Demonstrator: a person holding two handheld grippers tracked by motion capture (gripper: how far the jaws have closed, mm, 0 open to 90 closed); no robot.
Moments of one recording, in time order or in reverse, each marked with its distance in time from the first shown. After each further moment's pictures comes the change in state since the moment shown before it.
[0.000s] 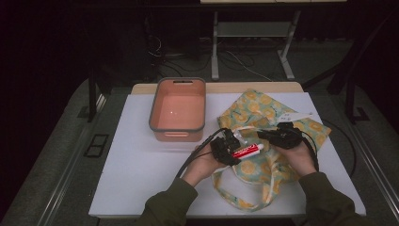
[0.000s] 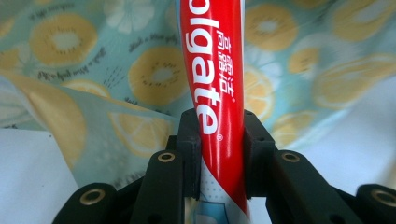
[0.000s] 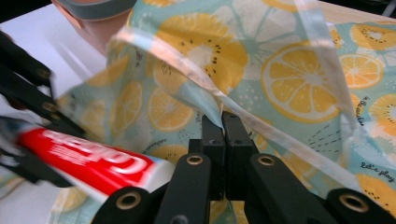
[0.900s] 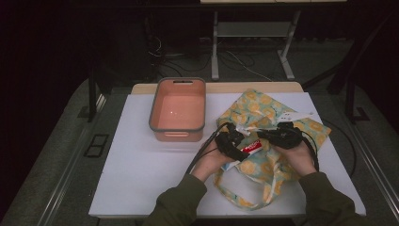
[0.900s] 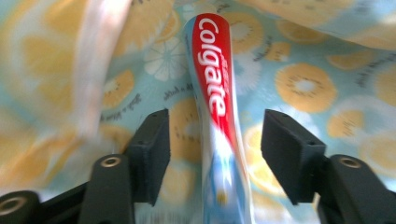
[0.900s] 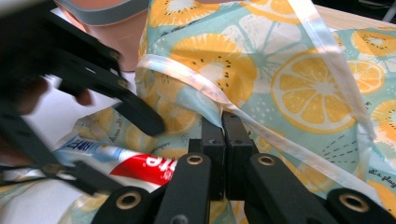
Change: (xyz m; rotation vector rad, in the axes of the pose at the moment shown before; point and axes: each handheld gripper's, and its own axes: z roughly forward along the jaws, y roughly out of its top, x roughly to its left) left arm 0.008 0.005 0.001 -0.159 0.063 -0.064; right arm 0.002 0.002 -0.002 -0.010 0.006 -0.001
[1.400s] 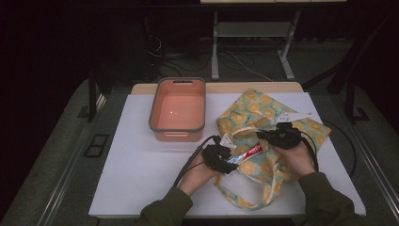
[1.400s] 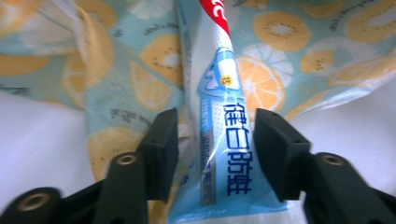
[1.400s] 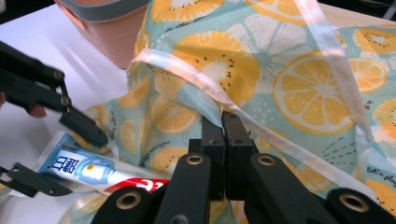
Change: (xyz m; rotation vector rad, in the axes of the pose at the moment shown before) left arm -0.011 -0.043 -0.008 -0.006 -0.042 -0.018; right arm 0.001 -0.001 0.003 0.008 -0.004 -0.005
